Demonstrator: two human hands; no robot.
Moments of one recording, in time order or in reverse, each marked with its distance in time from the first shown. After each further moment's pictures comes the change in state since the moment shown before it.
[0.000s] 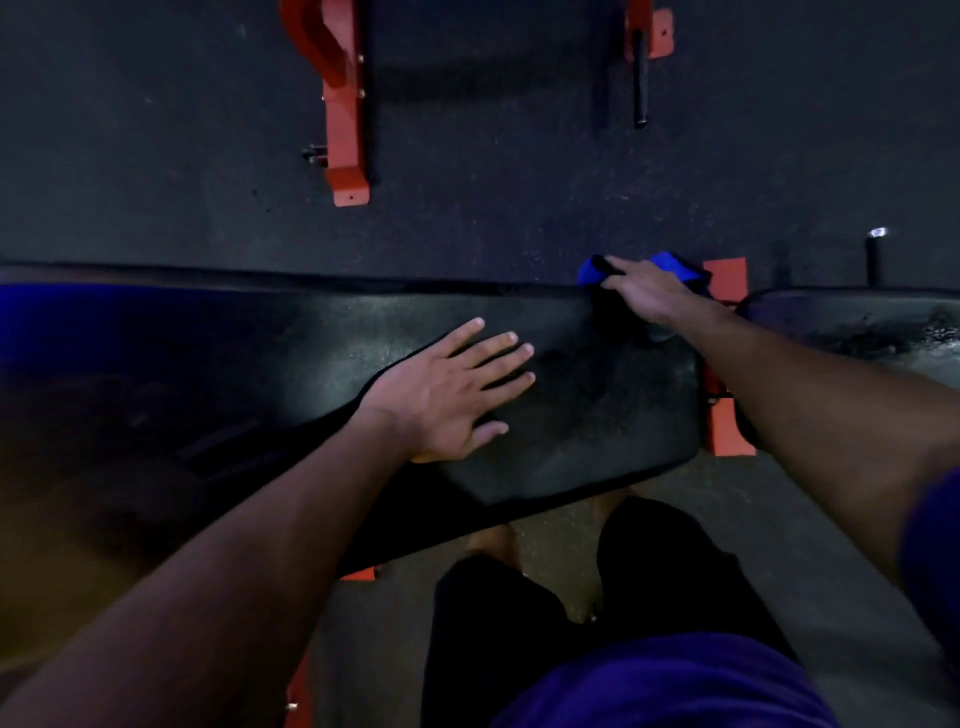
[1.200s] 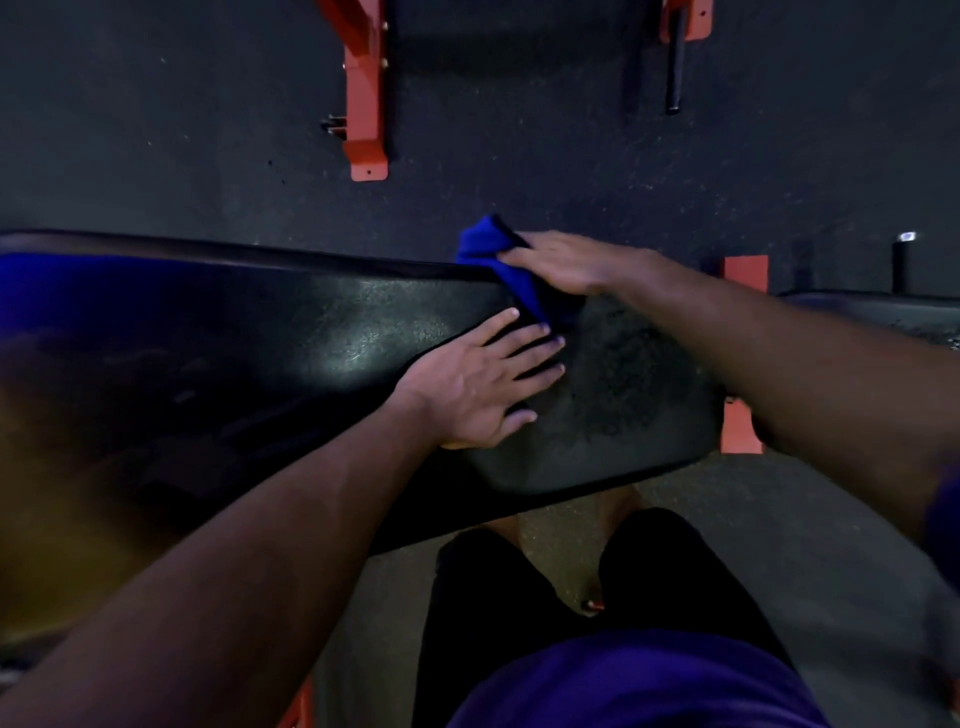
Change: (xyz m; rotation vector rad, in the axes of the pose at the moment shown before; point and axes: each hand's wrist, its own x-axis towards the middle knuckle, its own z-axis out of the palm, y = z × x) left_hand -0.001 -0.005 0.007 -0.020 0.070 0.010; right_hand -0.005 -0.134 0.002 -0.005 -0.229 -0.445
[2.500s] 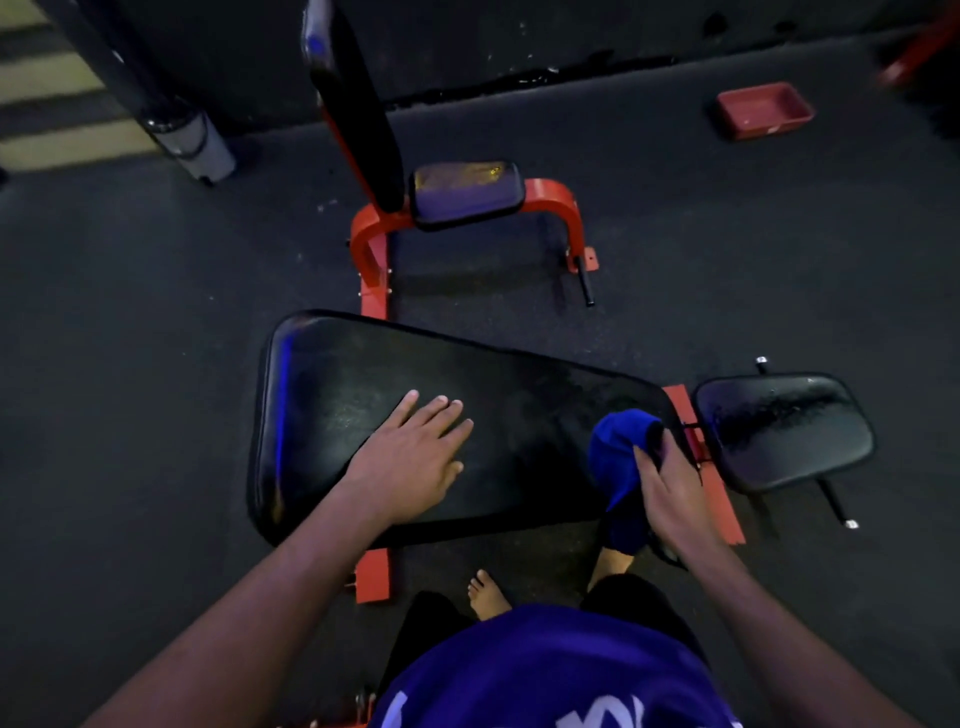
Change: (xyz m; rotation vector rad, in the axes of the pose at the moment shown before) left_hand -0.246 0.009 -0.057 -0.085 0.074 -0.339; right_hand -0.236 -0.112 0.214 0.379 1.040 0.284
